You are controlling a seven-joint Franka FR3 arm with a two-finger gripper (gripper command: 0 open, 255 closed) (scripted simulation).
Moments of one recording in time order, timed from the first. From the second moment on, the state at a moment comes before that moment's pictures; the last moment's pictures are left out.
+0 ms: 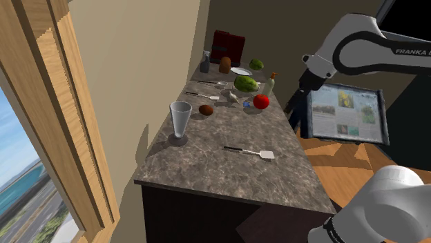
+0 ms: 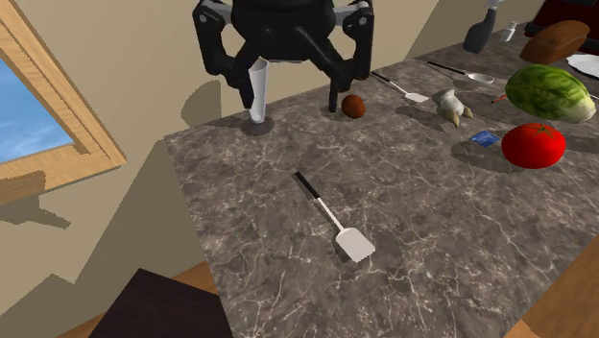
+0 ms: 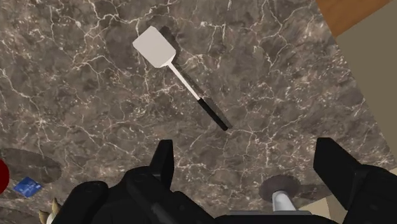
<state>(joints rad) 0.05 -0.71 -0.19 -2.48 -0.09 1.96 -0.28</state>
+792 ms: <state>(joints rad) 0.16 -0.34 -0.38 -2.55 -0.07 2.33 -0.65</state>
